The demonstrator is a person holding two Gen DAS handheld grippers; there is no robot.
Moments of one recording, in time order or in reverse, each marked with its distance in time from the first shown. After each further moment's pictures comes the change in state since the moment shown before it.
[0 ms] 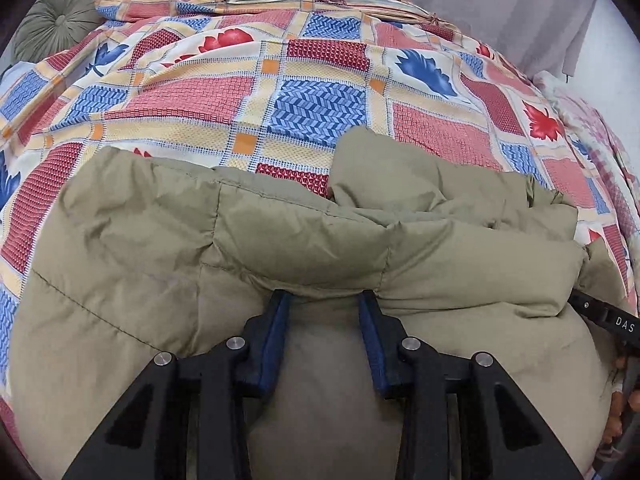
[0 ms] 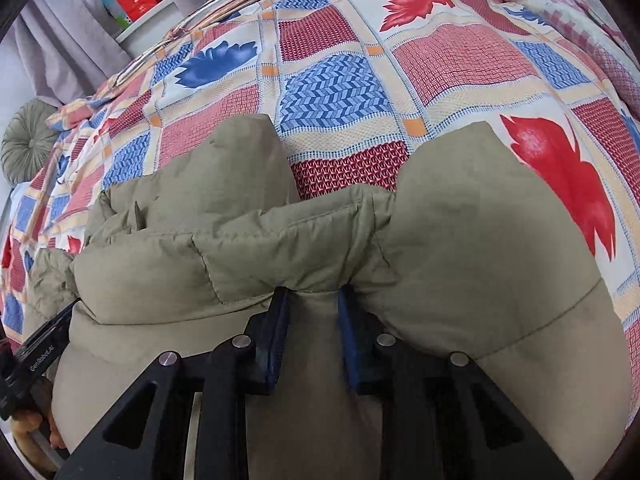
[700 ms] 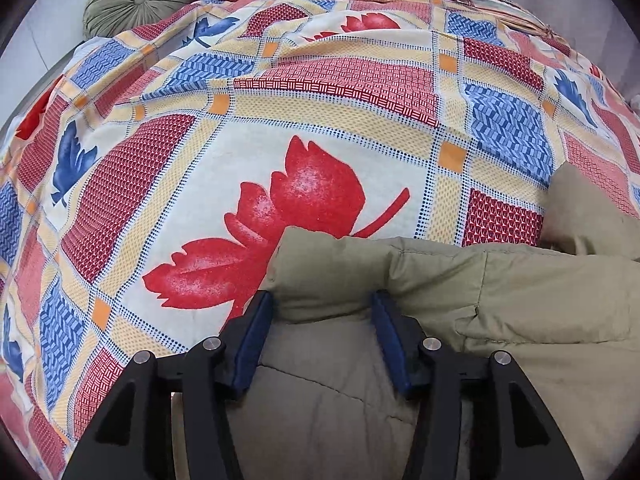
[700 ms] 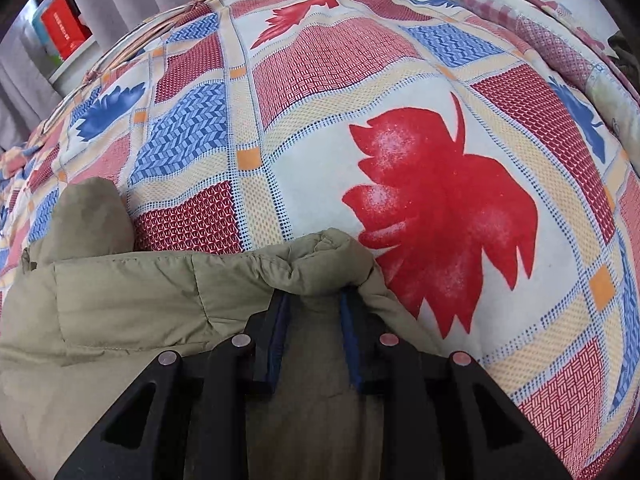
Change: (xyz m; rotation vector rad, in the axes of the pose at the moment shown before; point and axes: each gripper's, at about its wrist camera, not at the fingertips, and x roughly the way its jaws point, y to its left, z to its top) left arm 0.041 0.088 0.023 -0.125 0.016 0.346; right arm 0.002 -0.080 0.010 0.130 -0.083 -0.195
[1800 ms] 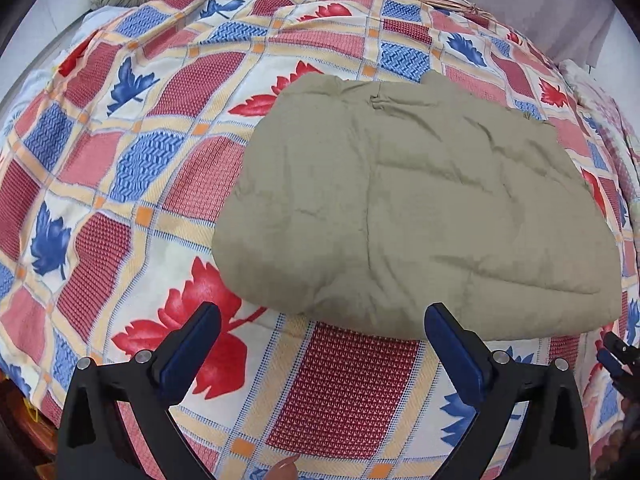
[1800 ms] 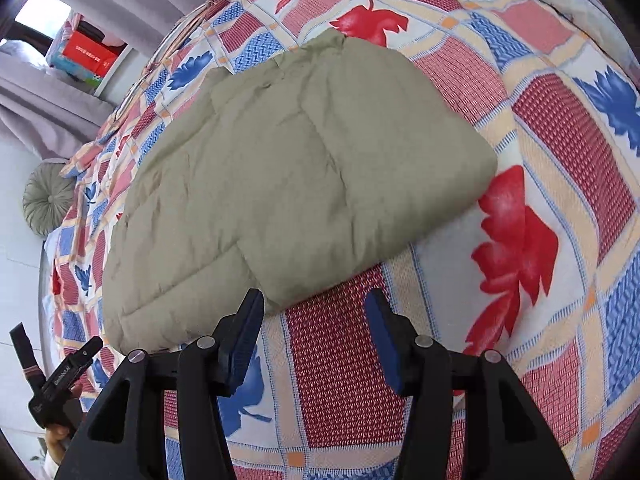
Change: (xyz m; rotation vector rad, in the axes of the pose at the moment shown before) left arm -0.171 0.073 -0.161 0.085 0.092 -0.213; right arm -0.166 -0.018 -0.186 0.219 0.172 0.262
